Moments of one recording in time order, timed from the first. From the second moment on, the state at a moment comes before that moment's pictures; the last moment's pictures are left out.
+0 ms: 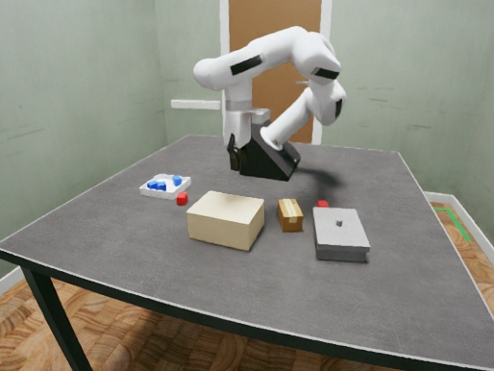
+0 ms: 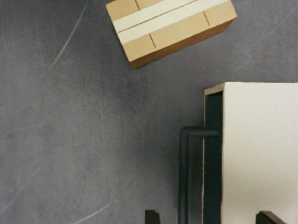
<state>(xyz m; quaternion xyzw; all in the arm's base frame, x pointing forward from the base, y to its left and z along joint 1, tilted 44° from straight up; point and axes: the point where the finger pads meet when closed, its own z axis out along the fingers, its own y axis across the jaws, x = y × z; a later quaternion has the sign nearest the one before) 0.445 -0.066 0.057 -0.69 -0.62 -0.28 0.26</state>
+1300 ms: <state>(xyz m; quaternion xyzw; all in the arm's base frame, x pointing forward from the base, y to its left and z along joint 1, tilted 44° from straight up) 0.445 -0.066 0.057 -0.69 -0.62 -0.28 0.26</state>
